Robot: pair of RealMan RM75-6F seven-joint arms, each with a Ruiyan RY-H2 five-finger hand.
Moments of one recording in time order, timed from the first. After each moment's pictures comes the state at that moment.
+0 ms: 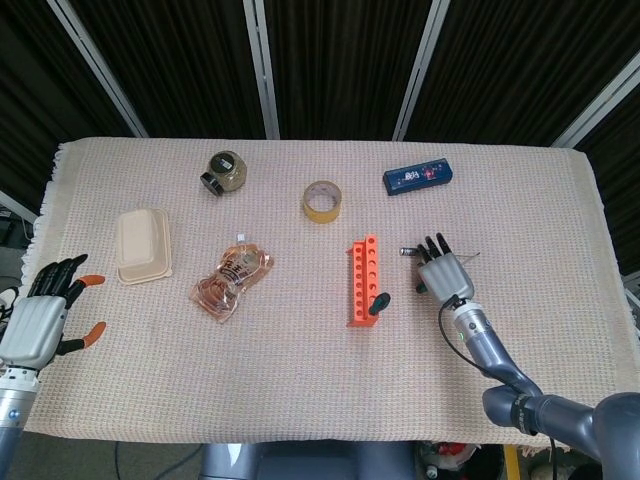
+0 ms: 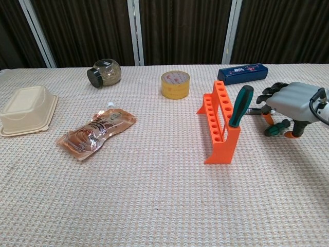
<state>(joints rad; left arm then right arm) -0.21 -1.07 -0.07 -1.81 1.40 1.35 0.08 0.74 -1.58 0.03 -1.14 -1.10 0.93 -0.63</state>
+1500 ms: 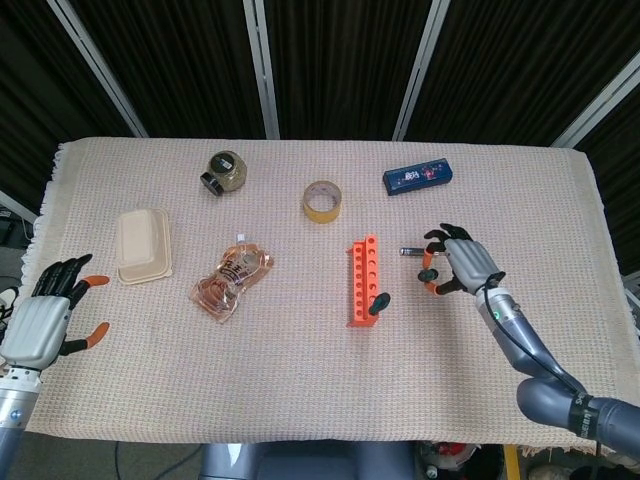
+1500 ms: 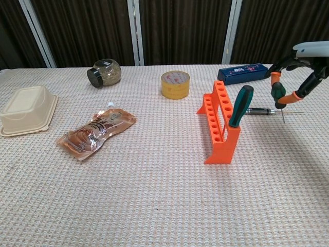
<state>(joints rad) -0.22 -1.06 -0.07 -1.82 1.42 1.35 0.09 0.67 -1.22 0.28 -1.57 -0.97 0.72 0.02</state>
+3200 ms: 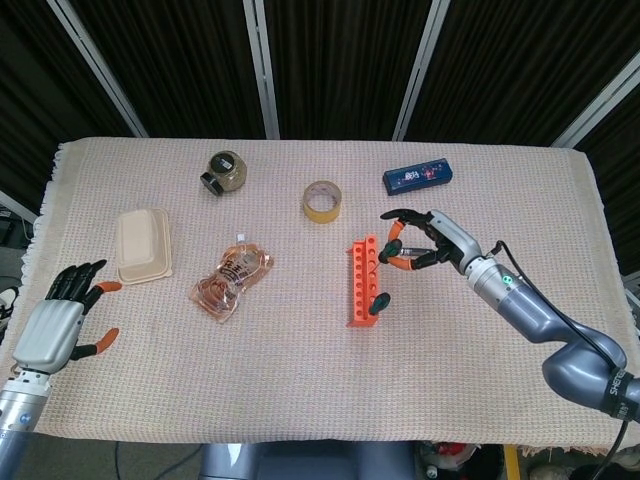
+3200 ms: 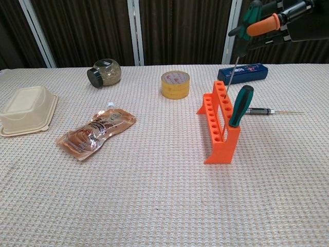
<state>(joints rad) -0.23 -1.06 -0.05 -1.84 1.44 1.34 0.13 0.71 -1.05 0.50 -1.60 -1.42 0.38 1.24</state>
